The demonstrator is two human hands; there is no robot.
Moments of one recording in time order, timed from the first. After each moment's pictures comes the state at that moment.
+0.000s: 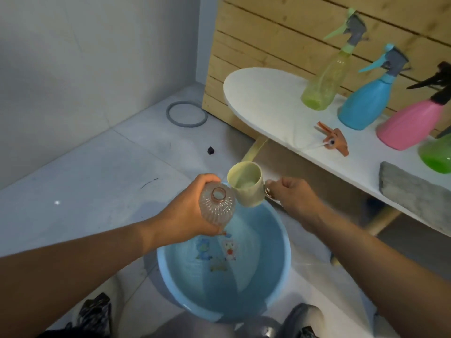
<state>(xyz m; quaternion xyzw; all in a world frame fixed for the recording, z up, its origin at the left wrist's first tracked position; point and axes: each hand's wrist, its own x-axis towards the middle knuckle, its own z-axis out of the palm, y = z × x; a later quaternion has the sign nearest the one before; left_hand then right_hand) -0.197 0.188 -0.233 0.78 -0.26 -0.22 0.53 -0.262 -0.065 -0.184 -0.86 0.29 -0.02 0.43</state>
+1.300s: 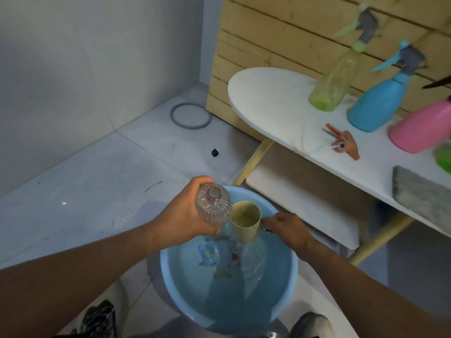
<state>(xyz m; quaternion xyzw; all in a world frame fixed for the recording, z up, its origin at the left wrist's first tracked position) -0.186 0.195 -0.243 0.79 -0.22 -0.20 0.54 -0.275 -0.083 -0.283 -0.81 0.33 0.10 0.47</state>
